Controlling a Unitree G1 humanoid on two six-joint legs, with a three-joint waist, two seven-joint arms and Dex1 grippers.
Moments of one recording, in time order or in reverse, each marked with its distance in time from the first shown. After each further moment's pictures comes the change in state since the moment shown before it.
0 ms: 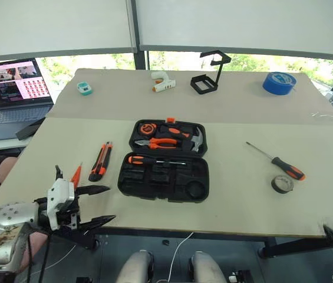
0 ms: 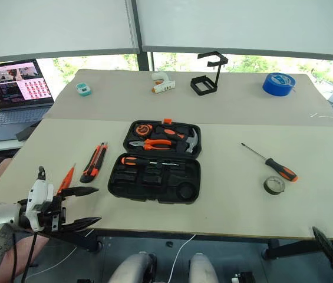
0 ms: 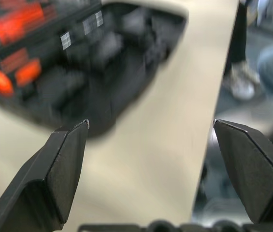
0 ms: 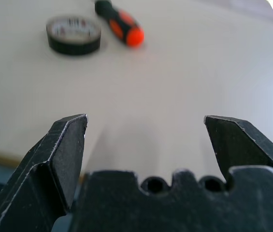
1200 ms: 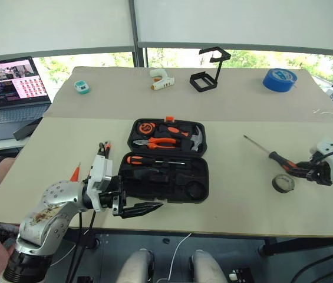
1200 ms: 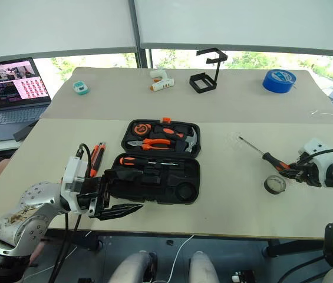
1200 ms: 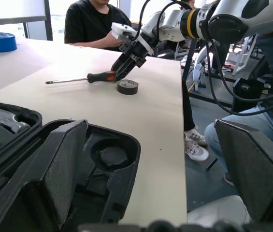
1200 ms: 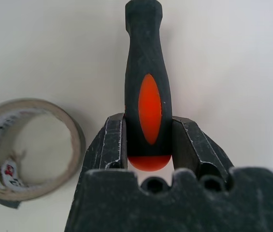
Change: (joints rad) left arm -0.180 -0.089 -0.178 -0.232 -0.159 0.238 0.176; right arm -1.108 -0.320 0.699 0.836 -0.454 0.020 0.336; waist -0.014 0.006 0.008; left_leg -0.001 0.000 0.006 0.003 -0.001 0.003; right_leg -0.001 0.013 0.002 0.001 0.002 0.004
